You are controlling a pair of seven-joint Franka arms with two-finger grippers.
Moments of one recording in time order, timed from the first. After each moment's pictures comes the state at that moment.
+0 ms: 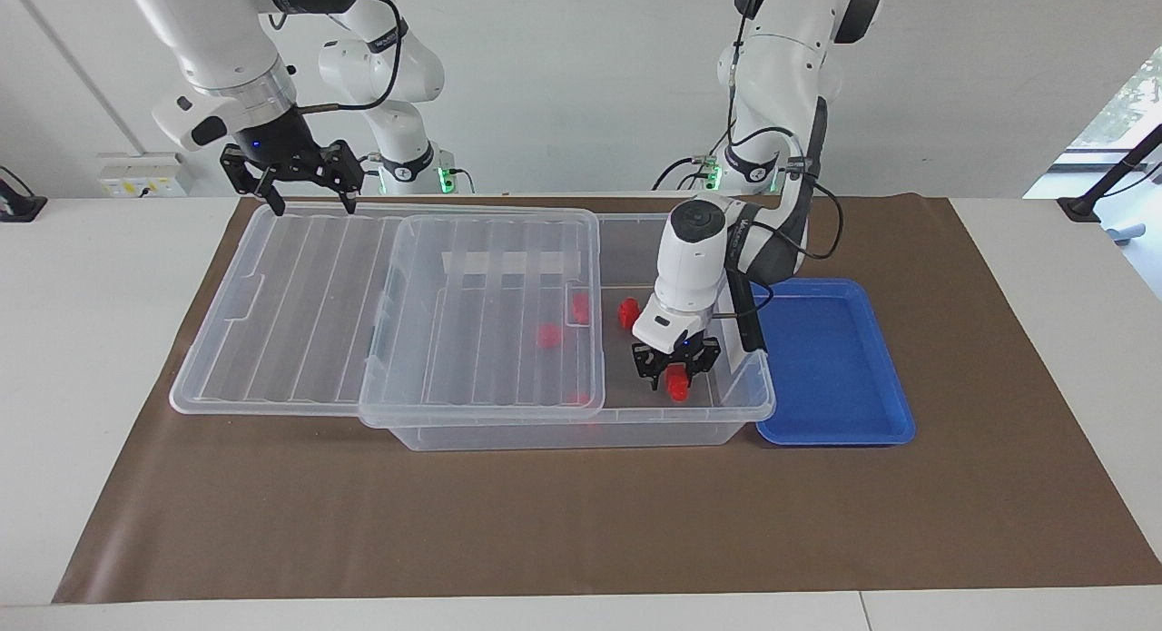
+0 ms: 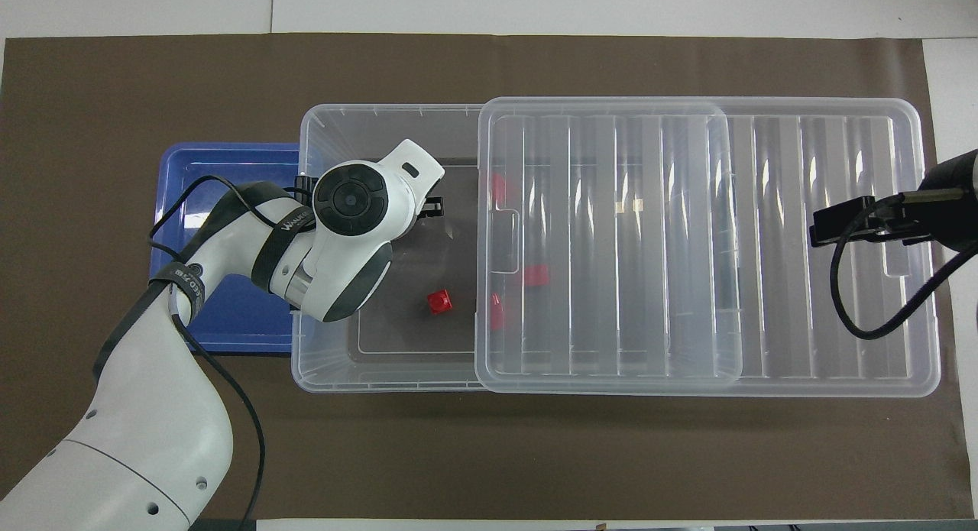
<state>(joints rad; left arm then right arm) -0.45 0.40 -0.09 -1.86 0.19 2.41 -0.65 -0.20 -0.07 0.24 -1.63 0.04 1.53 0.05</state>
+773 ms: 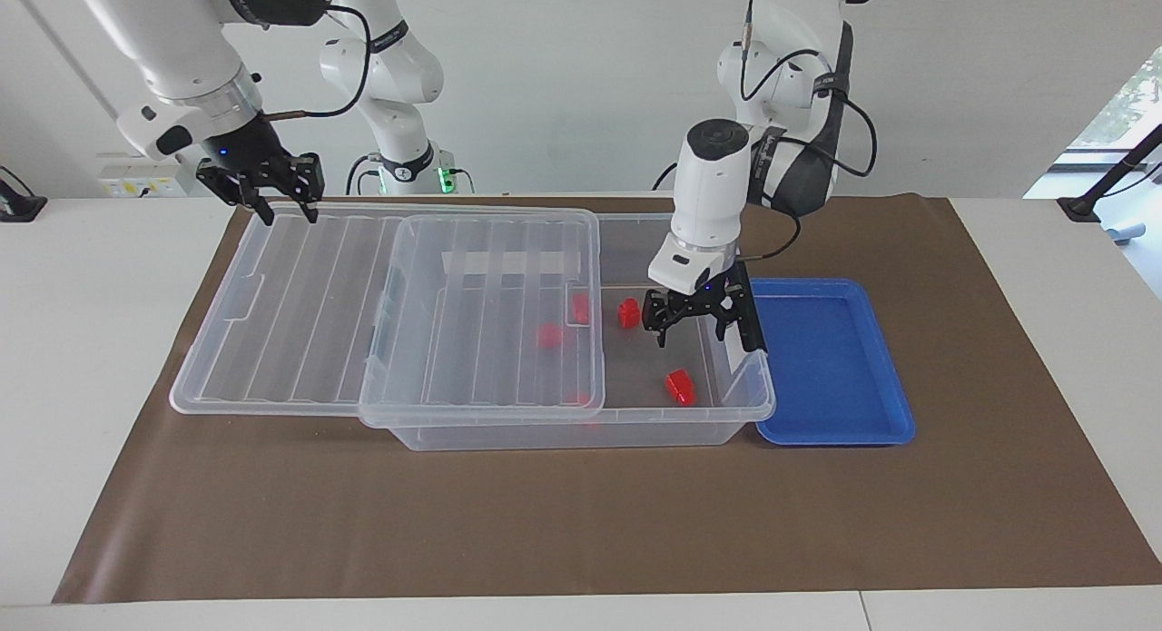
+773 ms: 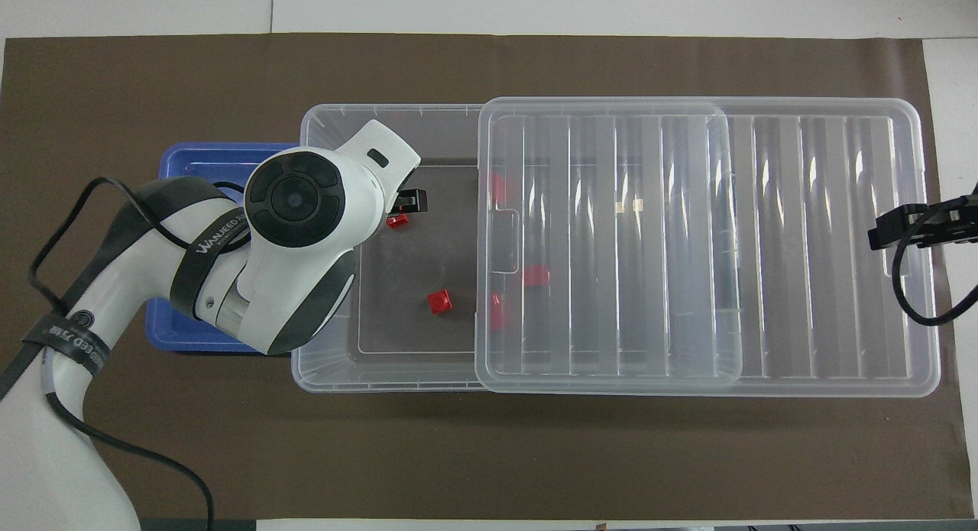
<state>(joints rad) -0.45 0.16 -0.09 -1.85 0.19 2.17 -0.64 -0.32 -0.07 0.24 -1.68 0.03 1.57 -0.12</state>
